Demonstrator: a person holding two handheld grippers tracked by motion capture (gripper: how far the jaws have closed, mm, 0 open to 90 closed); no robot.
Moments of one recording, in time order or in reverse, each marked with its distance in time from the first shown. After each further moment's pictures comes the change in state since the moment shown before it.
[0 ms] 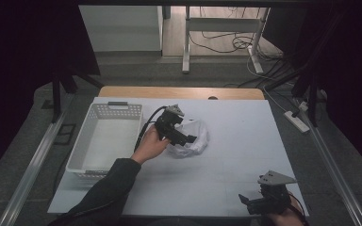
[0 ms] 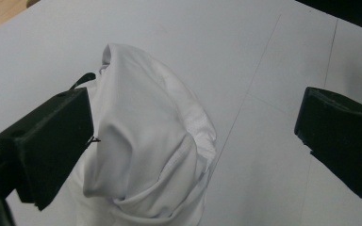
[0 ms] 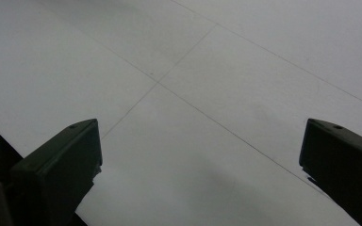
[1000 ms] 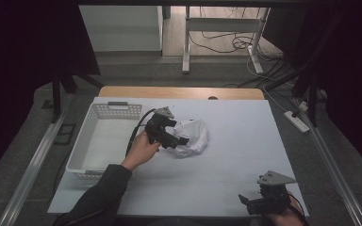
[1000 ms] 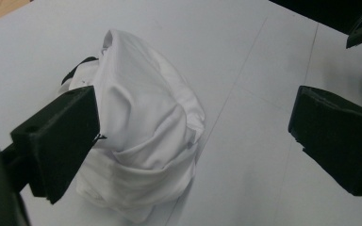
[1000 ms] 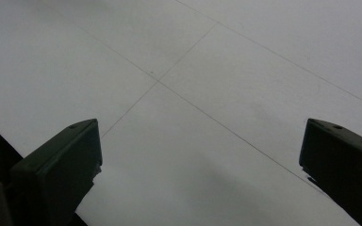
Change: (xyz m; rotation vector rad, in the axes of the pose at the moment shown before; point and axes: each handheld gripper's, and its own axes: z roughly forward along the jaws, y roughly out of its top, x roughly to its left) left arm -0.001 -0.021 -0.024 -0.037 -0.024 -0.039; right arm 0.001 0.000 0.001 0.008 -0.004 -0.007
